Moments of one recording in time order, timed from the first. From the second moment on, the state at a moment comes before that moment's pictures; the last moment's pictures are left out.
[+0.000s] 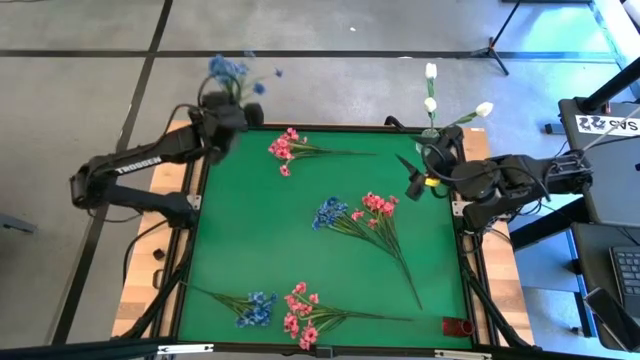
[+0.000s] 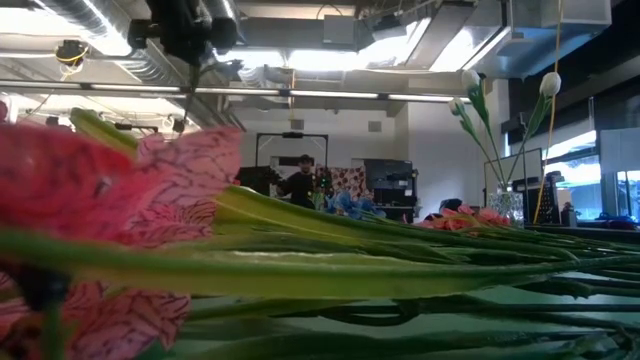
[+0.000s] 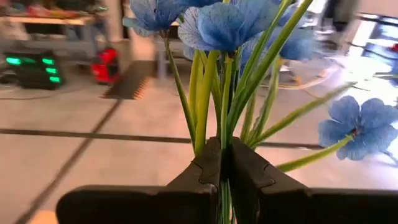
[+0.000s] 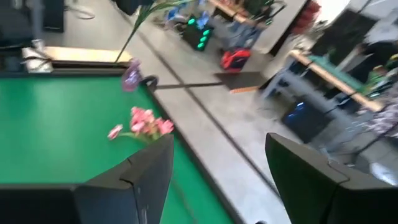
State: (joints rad) left arm 0.47 1.11 1.04 -0.40 -1.14 -0.49; right arm 0.29 1.04 1.30 -0.69 0.98 -0.02
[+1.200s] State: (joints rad) left arm 0.82 0.98 0.59 0.56 -0.65 0.01; right arm -0.10 1.10 1.30 -0.21 0.63 -0.25
